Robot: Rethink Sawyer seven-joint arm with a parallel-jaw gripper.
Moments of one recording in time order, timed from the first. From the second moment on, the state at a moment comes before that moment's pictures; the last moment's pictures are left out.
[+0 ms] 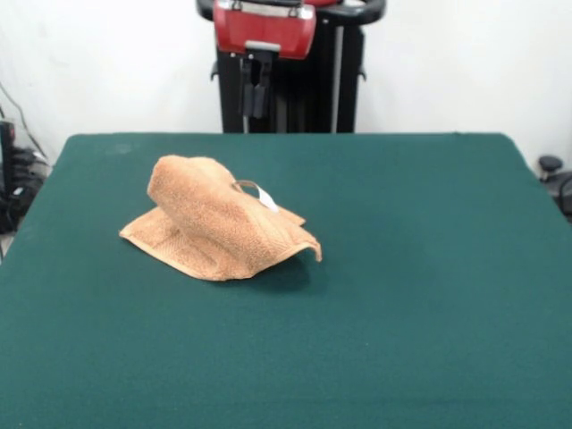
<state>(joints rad) -0.28 -0.90 -0.05 1.98 -0.04 0.27 1.41</state>
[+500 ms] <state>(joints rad) -0.22 -0.82 -0.06 1.74 -0.04 0.42 1.41</state>
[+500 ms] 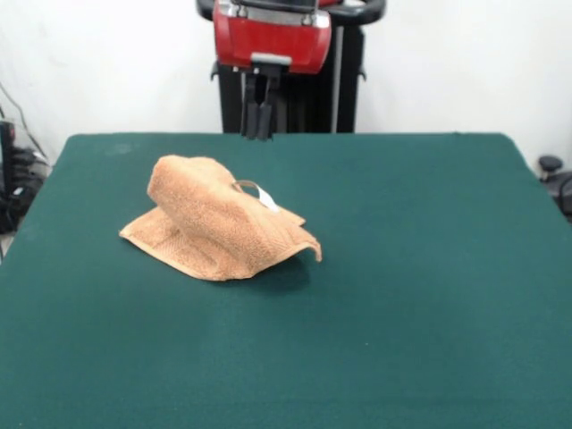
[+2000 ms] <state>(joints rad) -0.19 -0.49 -0.06 1.61 -0.04 0.23 1.41</state>
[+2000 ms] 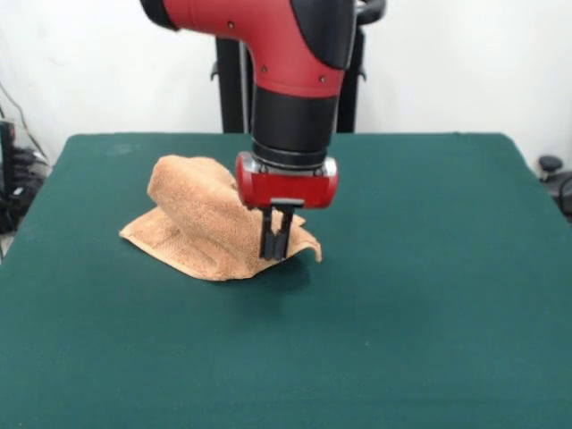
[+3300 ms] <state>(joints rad) -0.16 -0.55 -0.06 1.69 -0.03 0.18 1.41</state>
